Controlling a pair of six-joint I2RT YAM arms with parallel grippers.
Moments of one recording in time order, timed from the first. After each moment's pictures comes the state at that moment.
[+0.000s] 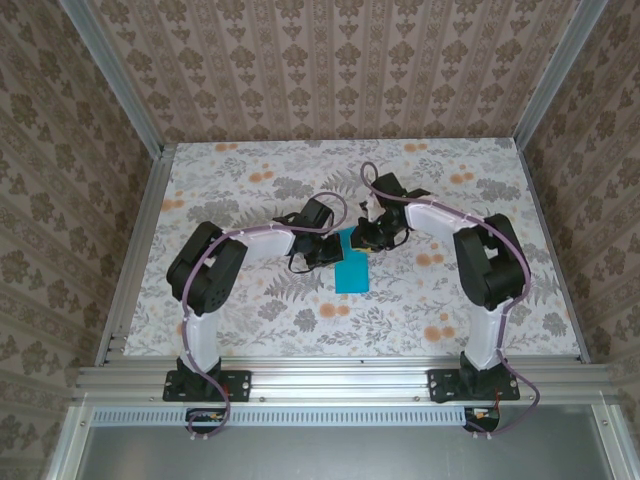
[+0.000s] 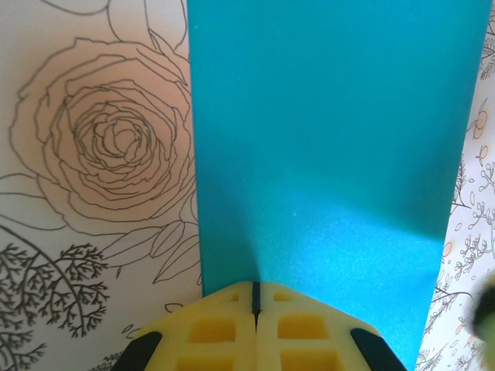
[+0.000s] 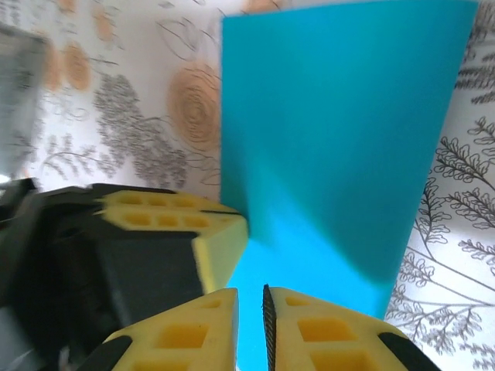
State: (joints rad) left arm -0.71 1.96 1.18 -0.28 0.34 -0.80; right arm 0.38 1.94 1.31 -0.63 -0.51 0.45
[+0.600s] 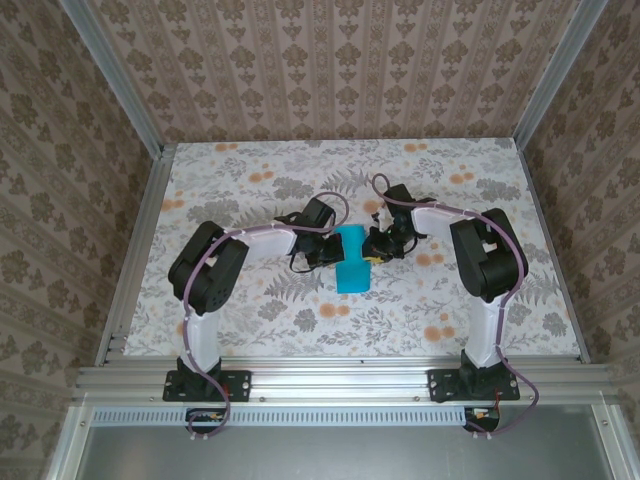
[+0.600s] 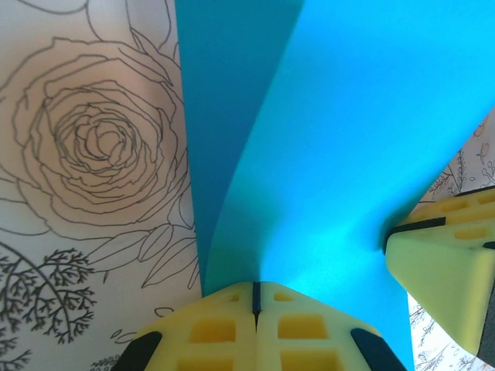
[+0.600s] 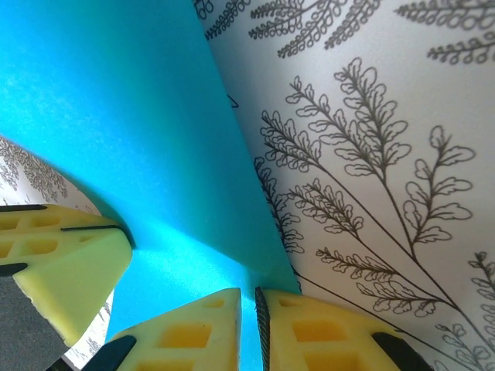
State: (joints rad) left arm -0.71 1.98 1.20 -0.30 0.34 -0.79; right arm 0.30 1.98 1.22 -0.58 -0.54 0.44
